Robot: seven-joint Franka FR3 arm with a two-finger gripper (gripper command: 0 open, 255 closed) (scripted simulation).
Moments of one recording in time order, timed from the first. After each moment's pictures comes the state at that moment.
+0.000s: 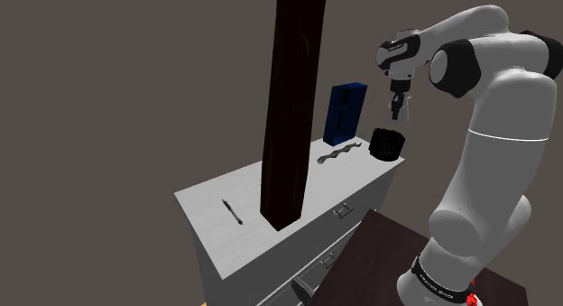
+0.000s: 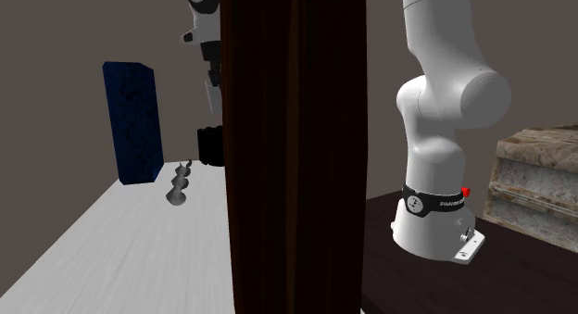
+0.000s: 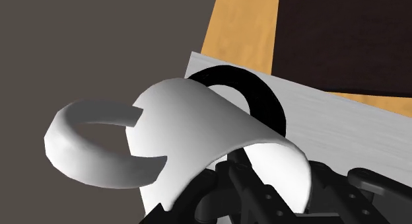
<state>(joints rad) -0.43 0.22 -0.59 -1.65 -0.03 1.79 -1.07</state>
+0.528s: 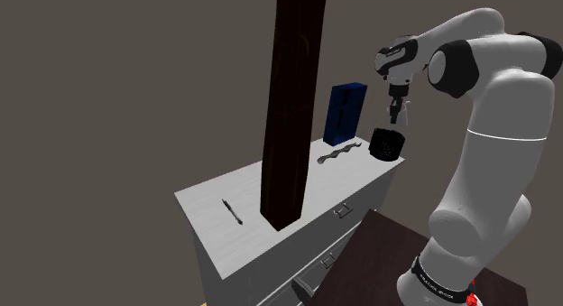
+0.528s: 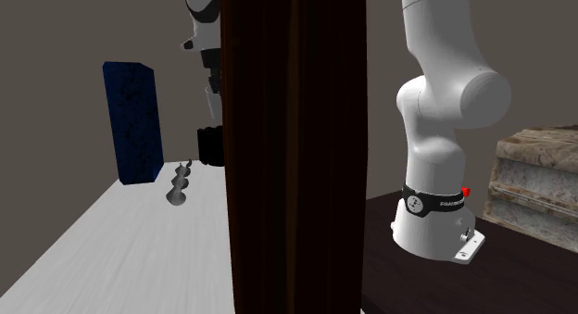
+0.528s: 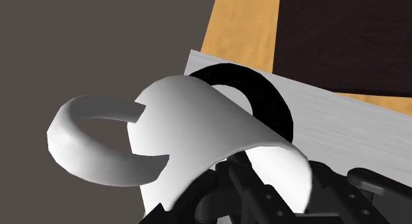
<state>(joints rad) -0.43 0.23 -0.59 -1.69 -0.03 1.84 -1.06</state>
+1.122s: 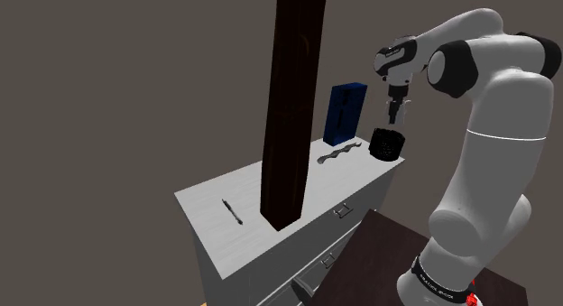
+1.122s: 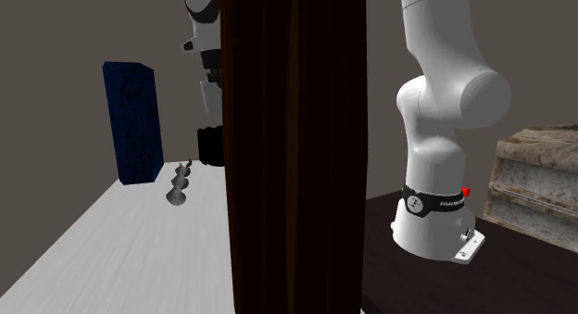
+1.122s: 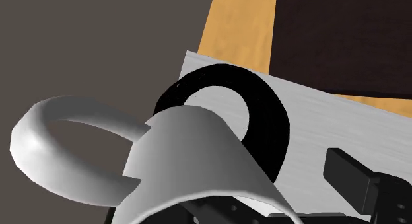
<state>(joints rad) -0.43 0.24 -0.58 -1.69 -0.03 1.82 -1.06</state>
